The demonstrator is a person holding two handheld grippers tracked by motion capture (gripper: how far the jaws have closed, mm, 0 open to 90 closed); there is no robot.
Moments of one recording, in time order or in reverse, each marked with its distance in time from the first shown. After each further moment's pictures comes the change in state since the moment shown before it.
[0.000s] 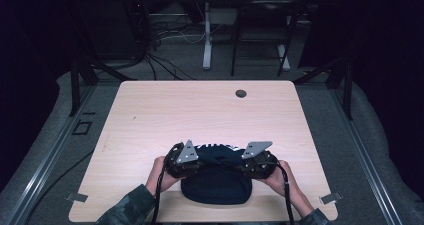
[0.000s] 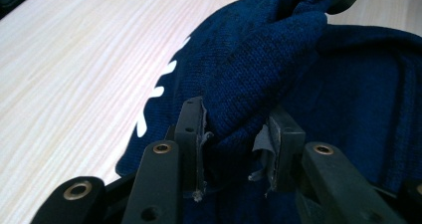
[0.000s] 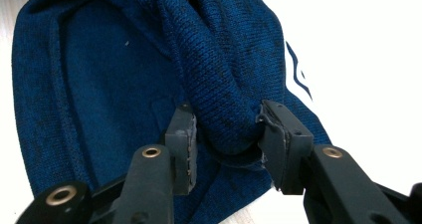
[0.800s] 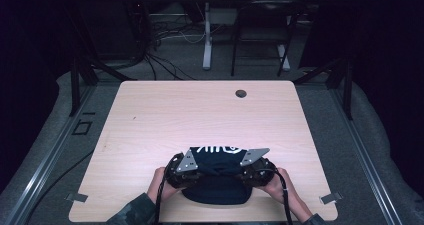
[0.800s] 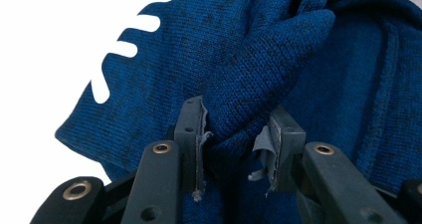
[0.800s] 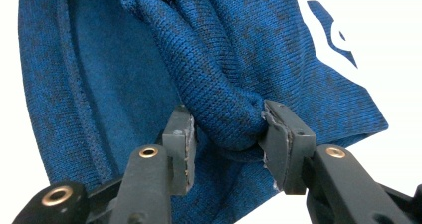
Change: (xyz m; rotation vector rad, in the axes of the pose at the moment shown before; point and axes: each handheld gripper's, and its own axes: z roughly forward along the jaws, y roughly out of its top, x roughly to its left) left arm -0.017 -0.027 0.012 0.043 -0.058 -0.058; right arm 0.012 -0.016 0.013 0.044 0.041 0.034
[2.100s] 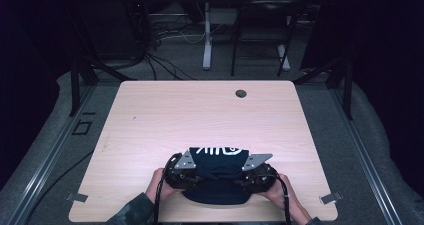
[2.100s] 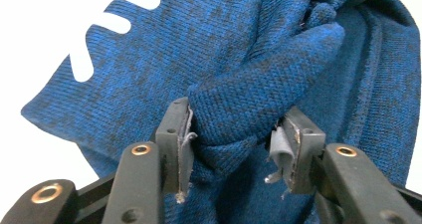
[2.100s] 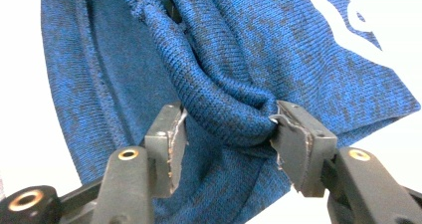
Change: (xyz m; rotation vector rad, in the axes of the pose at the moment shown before) left arm 0.006 -0.003 -0.003 0.023 -0.077 -0.074; right arm 0.010 -0.011 -0.003 -0.020 0.020 0.033
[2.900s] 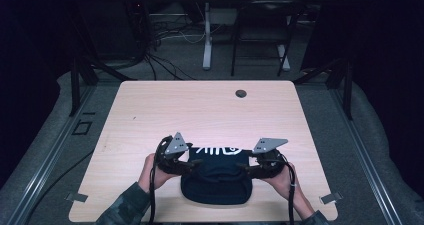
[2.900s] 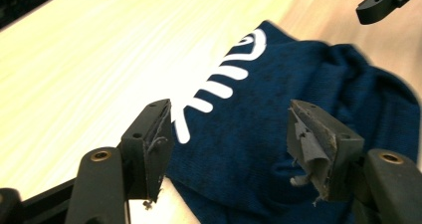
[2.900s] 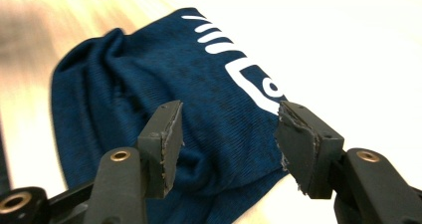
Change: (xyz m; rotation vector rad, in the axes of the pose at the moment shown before) left arm 0.017 0.037 -0.037 -0.089 0.153 -0.013; right arm -0.025 0.023 -0.032 -0.148 -0.047 0.093
